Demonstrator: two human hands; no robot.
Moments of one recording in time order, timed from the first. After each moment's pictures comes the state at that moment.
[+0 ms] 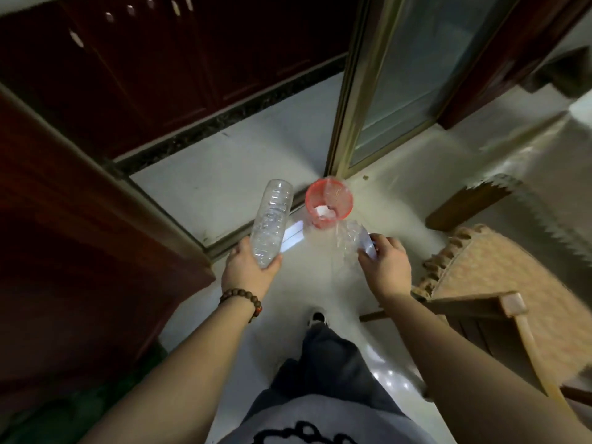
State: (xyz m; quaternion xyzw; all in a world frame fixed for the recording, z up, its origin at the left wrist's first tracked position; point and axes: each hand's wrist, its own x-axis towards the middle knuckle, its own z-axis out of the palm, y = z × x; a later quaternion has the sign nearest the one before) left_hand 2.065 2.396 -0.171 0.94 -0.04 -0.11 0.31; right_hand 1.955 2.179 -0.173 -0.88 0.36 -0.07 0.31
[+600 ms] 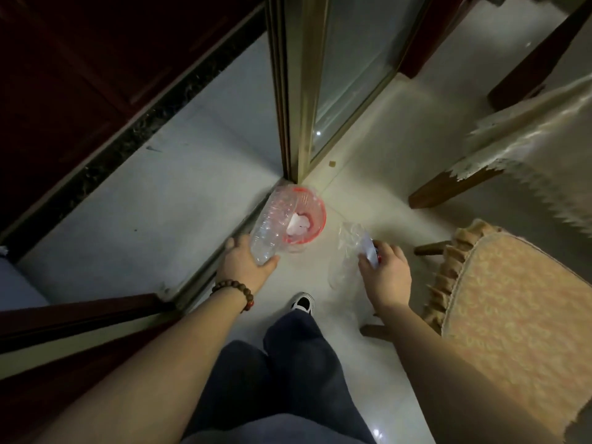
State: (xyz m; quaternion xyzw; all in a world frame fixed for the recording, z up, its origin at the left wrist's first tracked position) left_hand 2.290 2.186 -0.251 0.93 -0.17 -0.29 0.18; right_hand 2.105 2.022 -0.263 -0.78 0.53 -0.04 0.32
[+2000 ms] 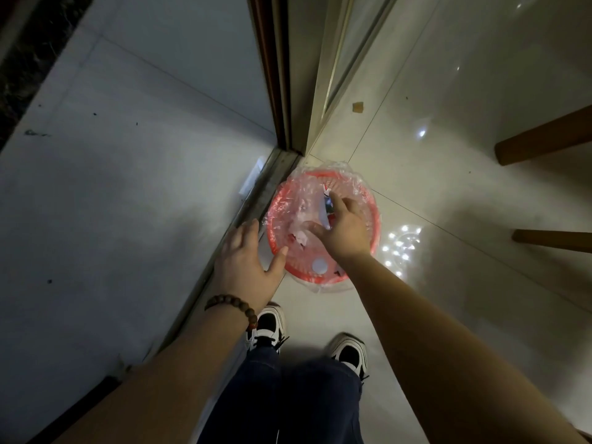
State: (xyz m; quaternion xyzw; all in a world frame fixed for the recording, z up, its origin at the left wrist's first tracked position) left_hand 2.464 2.090 -0.628 0.89 -0.31 -0.31 0.13; right_hand 2.358 1.945 -0.697 -0.75 0.52 0.07 0.40
